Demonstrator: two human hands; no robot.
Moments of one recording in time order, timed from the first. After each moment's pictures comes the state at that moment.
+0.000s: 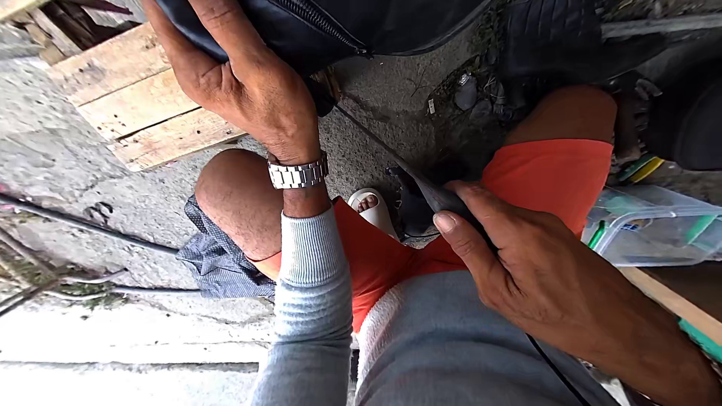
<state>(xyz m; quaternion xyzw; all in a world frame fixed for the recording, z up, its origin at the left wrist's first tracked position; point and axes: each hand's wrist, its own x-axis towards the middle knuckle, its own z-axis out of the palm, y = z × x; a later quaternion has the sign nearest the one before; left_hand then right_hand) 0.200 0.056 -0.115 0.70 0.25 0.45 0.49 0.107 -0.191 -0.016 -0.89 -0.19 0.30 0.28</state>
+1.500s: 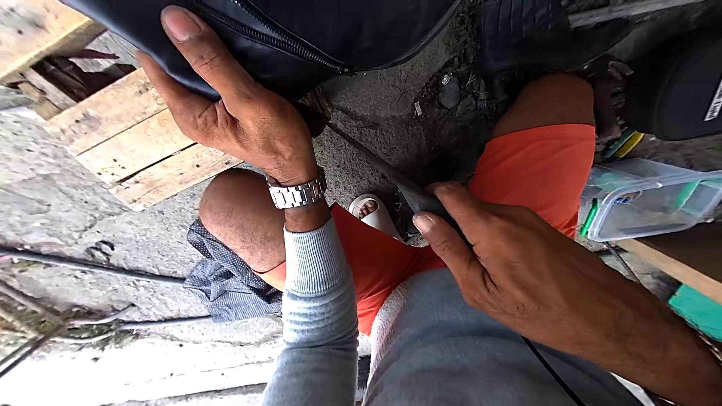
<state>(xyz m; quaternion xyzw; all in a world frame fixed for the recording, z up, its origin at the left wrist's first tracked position) 0.206 0.057 -0.112 0.67 0.25 0.45 0.53 0.115 -0.163 -0.003 -0.90 -0.18 0.31 0.25</state>
